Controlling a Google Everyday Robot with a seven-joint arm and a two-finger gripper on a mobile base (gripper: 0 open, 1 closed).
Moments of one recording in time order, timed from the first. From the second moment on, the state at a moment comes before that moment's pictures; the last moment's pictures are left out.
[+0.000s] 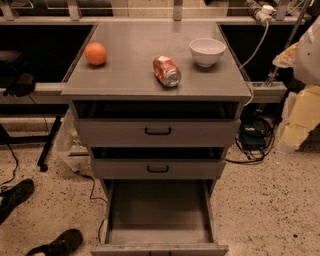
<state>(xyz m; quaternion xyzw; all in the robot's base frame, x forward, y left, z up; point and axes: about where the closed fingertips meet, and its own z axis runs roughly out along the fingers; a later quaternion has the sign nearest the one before) 0.438 -0.216 0.977 -0.60 0.78 -0.04 0.16</state>
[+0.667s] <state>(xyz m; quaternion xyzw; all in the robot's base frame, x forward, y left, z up) 0.447 -0.215 0.972 -0.59 0.79 -0.02 0.18</state>
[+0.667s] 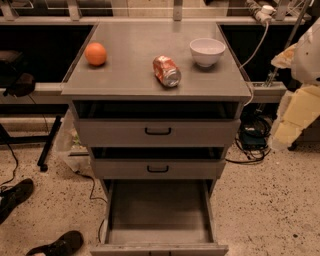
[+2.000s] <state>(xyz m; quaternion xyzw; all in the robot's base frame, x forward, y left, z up) 0.576 -0.157 0.962 -0.51 0.82 0.00 0.27</state>
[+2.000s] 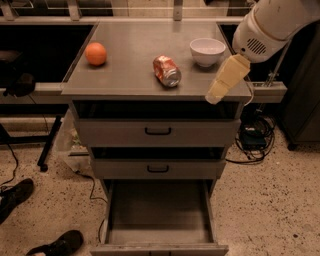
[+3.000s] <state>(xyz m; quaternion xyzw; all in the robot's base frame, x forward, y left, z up) 0.648 -0.078 0.945 -0.40 0.86 0.09 0.29</state>
